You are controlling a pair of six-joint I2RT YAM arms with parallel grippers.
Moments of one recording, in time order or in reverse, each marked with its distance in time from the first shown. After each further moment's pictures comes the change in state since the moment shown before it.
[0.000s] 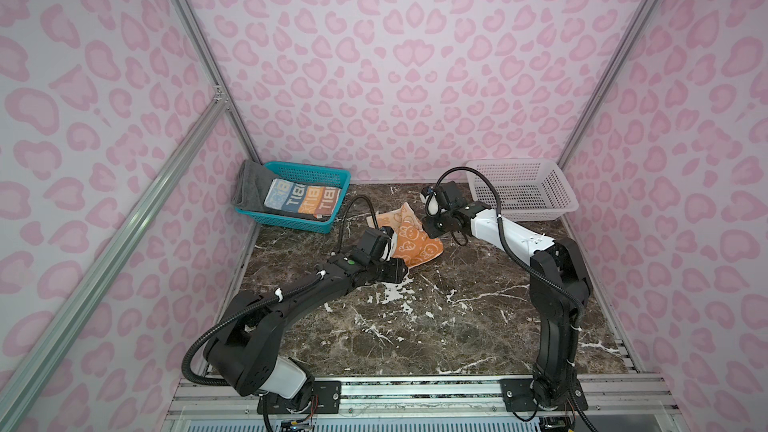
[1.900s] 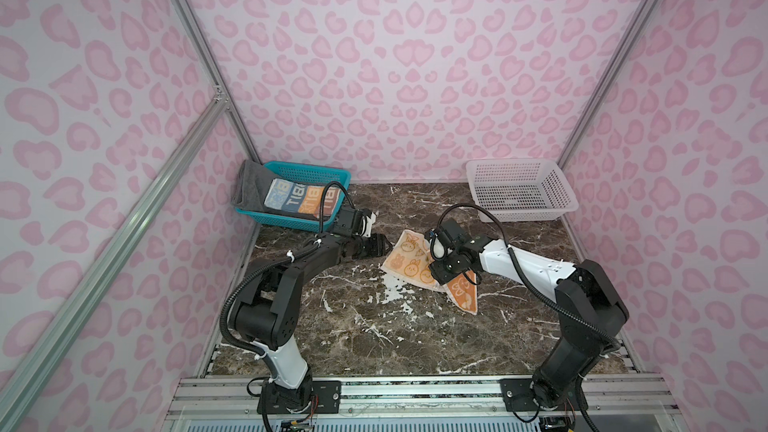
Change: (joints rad) left arm 0.259 0.282 0.156 0.069 0.237 0.037; right arm 0.093 -0.277 -0.430 -0.112 0.060 0.013
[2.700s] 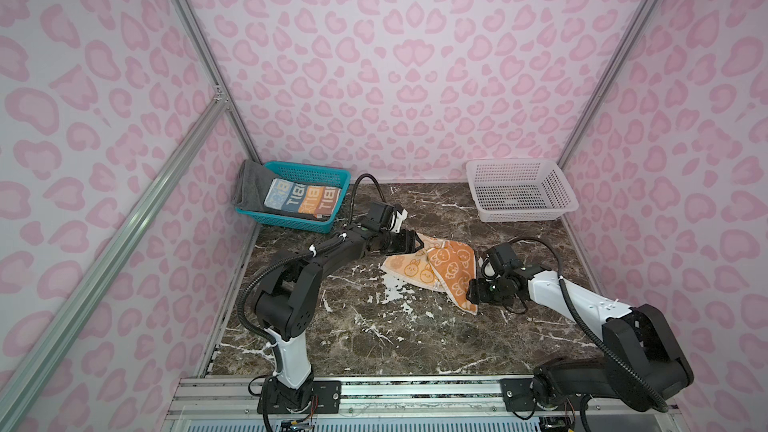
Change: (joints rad) left arm -0.175 0.120 0.200 -0.041 0.064 -0.094; right arm -0.262 -0.340 -0.473 0.048 -0.214 0.385
